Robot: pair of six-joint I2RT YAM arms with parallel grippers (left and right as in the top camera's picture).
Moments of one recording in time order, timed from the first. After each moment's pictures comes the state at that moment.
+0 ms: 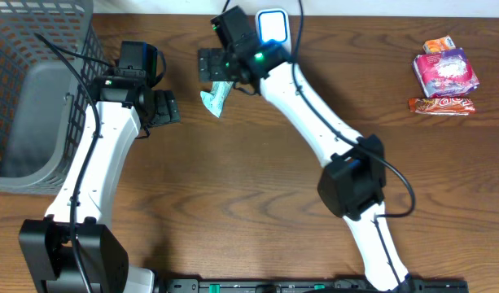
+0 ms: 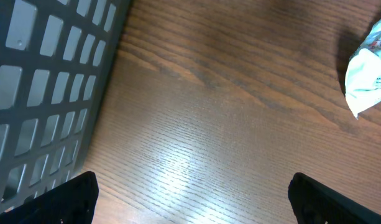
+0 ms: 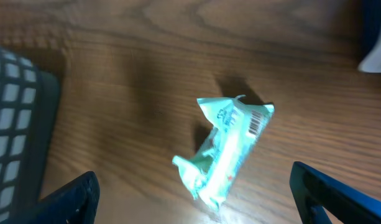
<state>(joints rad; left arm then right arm) -0.08 1.63 1.40 -1.00 -0.22 -0.32 0.63 2.39 2.30 -0.79 -0.03 0.55</state>
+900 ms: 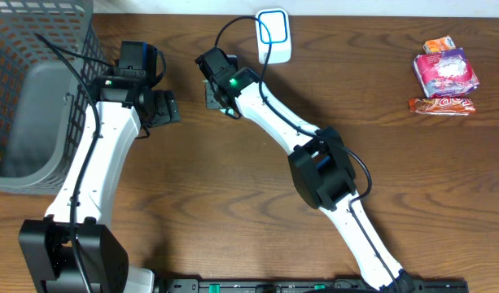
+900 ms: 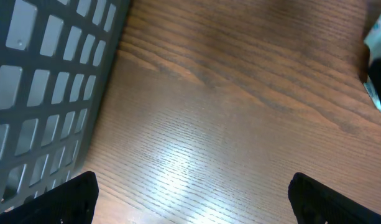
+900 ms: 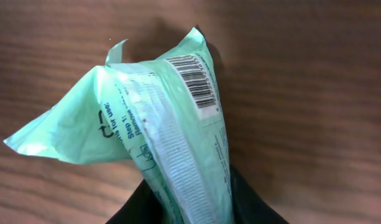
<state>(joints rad) -0.08 1.63 1.40 -1.00 -0.22 -0.32 0.67 2.60 2.29 -0.80 0.12 0.59</state>
